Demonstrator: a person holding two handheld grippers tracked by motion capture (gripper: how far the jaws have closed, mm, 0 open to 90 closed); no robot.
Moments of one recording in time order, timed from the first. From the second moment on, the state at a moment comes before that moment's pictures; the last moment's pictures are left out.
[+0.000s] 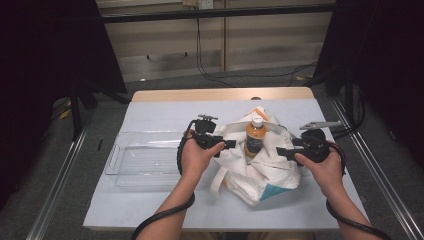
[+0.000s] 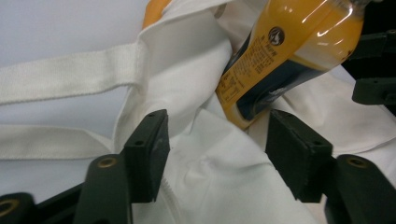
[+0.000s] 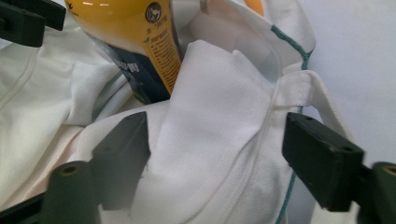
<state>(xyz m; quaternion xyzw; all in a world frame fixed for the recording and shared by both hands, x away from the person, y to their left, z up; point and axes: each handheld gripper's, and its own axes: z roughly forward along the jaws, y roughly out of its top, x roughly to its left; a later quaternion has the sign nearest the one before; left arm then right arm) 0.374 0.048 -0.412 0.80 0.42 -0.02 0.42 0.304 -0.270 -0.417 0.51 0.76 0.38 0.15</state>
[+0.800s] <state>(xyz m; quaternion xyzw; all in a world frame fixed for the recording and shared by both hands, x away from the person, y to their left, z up) 0.382 0.004 -0.398 0.83 0.33 0.01 0.45 0.299 -0.276 -0.416 0.51 0.75 0.38 0.16</state>
